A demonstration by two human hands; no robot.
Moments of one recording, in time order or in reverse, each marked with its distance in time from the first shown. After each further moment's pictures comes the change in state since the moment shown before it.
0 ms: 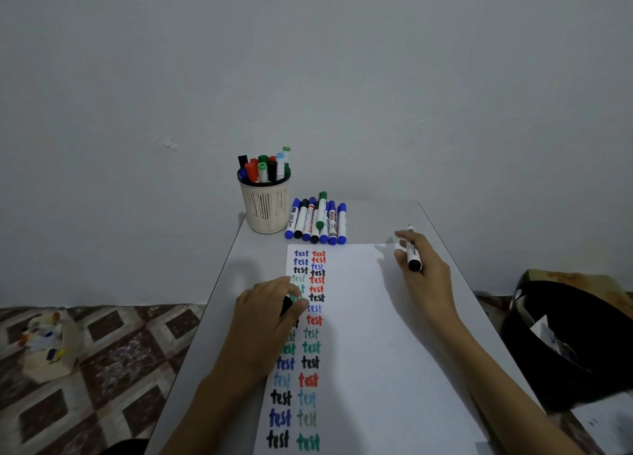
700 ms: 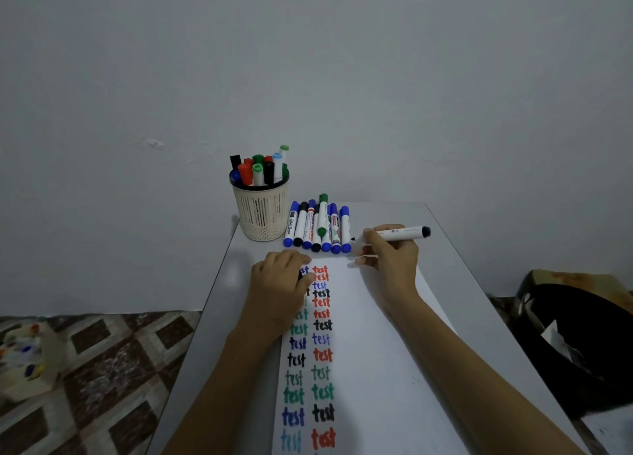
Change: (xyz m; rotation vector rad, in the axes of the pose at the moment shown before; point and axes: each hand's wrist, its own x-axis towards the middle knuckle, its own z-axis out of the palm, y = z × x) left_hand 0.078 -0.016 0.026 0.187 0.068 0.130; right_hand 0.047 -0.005 0.077 0.655 0.115 0.334
